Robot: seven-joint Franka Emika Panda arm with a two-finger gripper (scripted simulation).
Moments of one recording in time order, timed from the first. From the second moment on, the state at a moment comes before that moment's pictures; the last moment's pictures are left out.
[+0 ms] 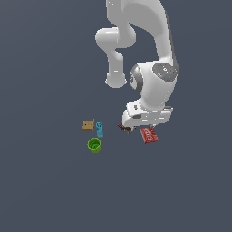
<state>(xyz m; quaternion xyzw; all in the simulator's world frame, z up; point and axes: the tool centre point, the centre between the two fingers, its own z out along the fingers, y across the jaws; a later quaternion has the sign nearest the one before) -0.001 0.125 0.144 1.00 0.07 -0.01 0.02</state>
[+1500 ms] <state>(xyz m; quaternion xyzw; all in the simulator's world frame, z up) -0.031 0.187 0.031 1.00 0.09 0.00 0.00</state>
